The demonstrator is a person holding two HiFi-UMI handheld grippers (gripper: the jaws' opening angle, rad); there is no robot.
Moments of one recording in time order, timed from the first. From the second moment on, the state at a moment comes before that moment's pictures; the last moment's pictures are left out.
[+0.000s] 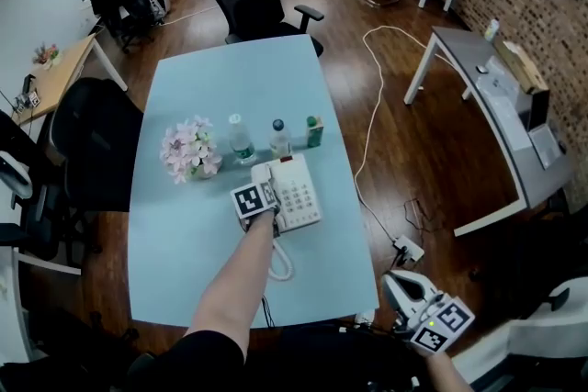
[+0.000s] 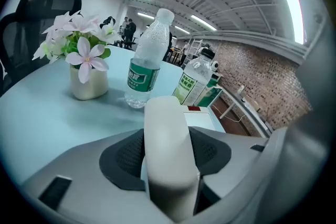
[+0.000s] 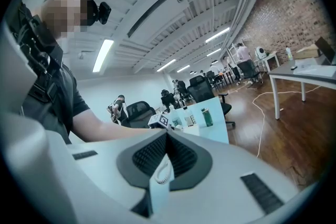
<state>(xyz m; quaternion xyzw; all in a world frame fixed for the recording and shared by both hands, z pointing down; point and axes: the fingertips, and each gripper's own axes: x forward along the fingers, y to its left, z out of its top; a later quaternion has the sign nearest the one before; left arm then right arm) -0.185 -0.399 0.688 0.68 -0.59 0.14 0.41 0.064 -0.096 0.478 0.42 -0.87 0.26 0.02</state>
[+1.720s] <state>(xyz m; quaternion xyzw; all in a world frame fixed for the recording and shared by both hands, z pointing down) -0.121 -0.027 0.461 0.82 -0.51 -0.07 0.27 -0.002 -0.048 0.464 0.11 -0.96 0.26 0.02</state>
